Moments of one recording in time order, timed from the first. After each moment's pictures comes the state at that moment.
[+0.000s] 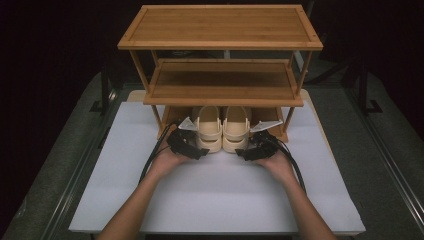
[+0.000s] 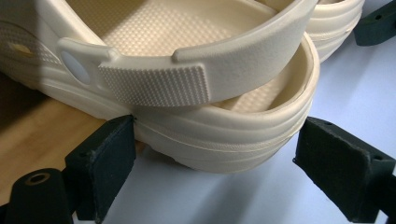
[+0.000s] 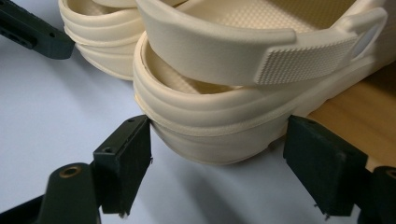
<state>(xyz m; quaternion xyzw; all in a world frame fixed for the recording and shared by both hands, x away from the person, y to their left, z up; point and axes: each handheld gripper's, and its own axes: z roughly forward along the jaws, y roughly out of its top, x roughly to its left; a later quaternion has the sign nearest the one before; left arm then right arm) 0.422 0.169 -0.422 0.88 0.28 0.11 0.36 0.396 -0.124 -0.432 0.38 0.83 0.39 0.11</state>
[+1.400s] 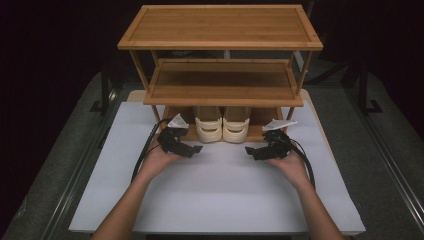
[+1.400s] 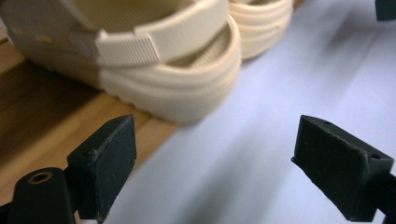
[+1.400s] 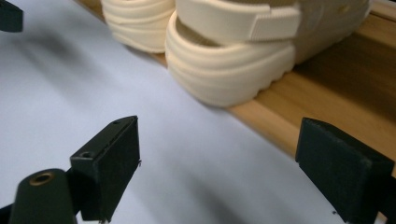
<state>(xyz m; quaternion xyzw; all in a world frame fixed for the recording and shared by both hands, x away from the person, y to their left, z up) 0.395 0.195 -0.399 0.87 0.29 0.12 0.38 0.374 -0.154 -0.412 0.41 0.81 0.39 0.14</state>
